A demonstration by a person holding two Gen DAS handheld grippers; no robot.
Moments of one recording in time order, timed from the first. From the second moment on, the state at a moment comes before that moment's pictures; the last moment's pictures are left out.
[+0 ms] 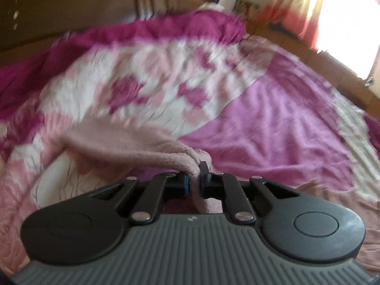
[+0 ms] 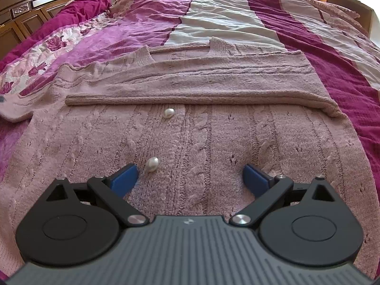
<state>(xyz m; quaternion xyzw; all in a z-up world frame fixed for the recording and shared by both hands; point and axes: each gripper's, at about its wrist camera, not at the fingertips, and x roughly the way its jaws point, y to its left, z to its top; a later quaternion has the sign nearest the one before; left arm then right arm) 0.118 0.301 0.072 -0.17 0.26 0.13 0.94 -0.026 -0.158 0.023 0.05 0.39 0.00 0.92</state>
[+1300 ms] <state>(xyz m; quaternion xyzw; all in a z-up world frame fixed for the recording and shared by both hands) 0.112 0.060 0.060 -0.08 0.34 -0.07 0.93 -0.034 -0.176 0.022 0.09 0.37 0.04 0.92</state>
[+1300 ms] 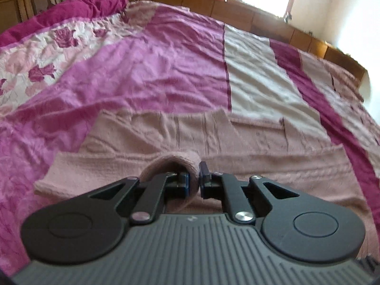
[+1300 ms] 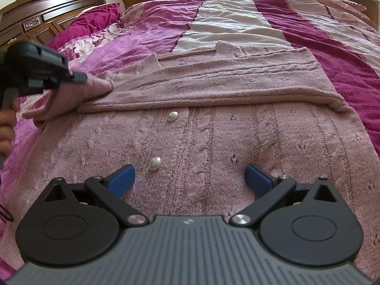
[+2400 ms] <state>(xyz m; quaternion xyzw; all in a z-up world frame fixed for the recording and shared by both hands) 0.046 0.094 0.067 -0.08 0.41 -0.04 0.91 -0.039 -0.179 0.032 0.11 0.36 0.05 0.93</state>
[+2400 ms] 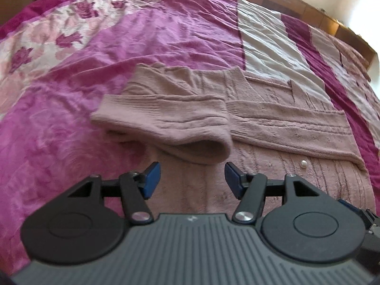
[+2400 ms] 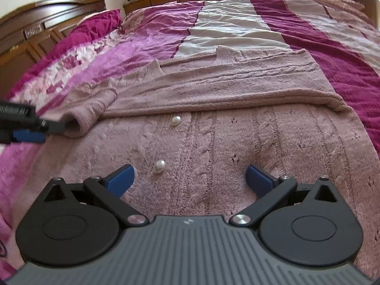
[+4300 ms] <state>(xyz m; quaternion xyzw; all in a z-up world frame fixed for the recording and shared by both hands) 0.086 0.137 0.024 -0.07 0.37 0.02 0.93 0.144 -0.041 0.150 0.05 0.36 0.20 0.91</state>
